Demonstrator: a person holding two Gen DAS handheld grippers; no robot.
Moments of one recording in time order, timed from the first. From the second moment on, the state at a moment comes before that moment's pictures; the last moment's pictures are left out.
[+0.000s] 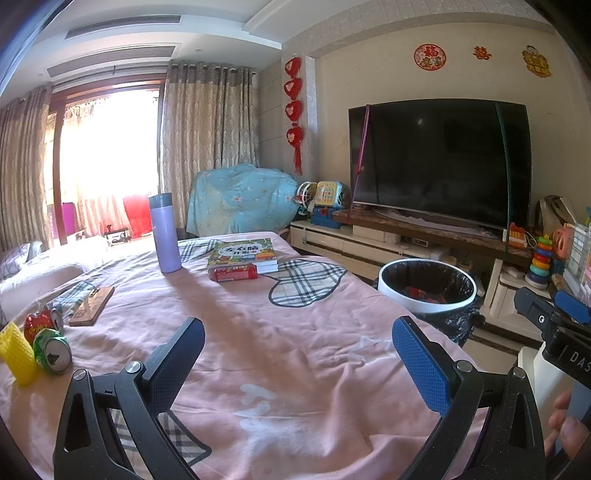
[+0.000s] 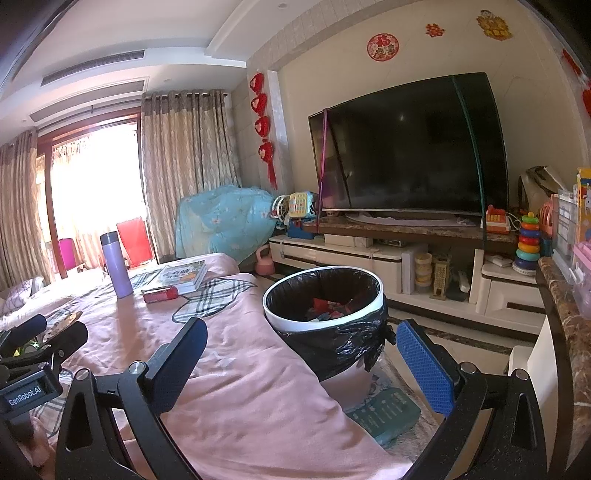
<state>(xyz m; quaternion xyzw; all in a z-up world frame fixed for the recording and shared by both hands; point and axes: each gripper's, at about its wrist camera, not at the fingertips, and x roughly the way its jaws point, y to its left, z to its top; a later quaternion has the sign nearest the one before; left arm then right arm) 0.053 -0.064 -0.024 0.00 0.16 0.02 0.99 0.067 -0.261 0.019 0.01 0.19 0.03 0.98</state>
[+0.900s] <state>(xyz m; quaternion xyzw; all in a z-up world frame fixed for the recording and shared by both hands) 0.055 -0.065 -0.025 0.00 0.16 0.02 0.99 0.066 -0.256 0.022 0.02 0.18 0.03 0.98</state>
